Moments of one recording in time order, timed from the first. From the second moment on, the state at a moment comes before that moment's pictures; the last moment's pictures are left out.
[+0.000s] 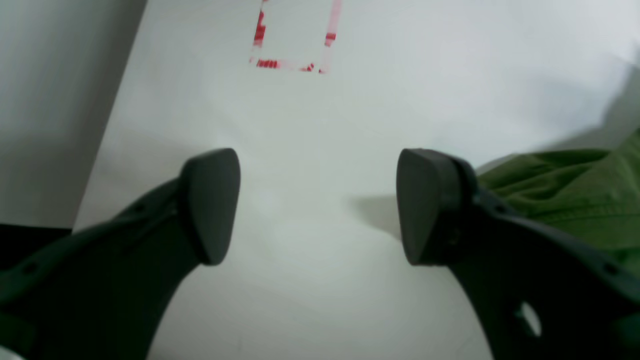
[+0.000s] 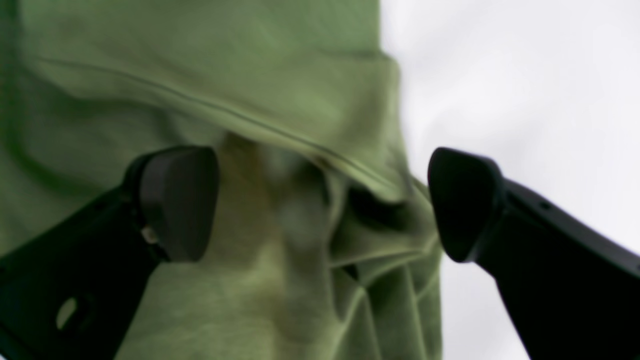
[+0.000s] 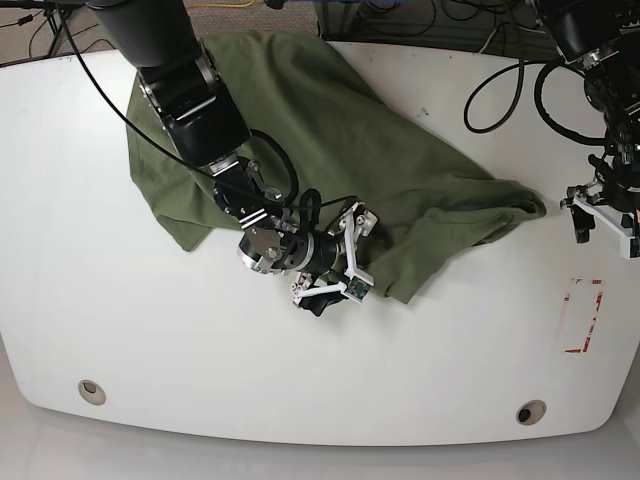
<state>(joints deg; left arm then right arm) 2.2 -18.9 -33.4 97.9 -14.2 -23.1 50.2 25.7 2.9 -29.1 61.5 4.4 34.1 -28.3</state>
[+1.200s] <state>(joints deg) 2.3 -18.4 -33.5 97.9 -14.3 -23.0 50.1 28.1 -0.8 -33.2 54.6 0.5 33.5 -22.1</state>
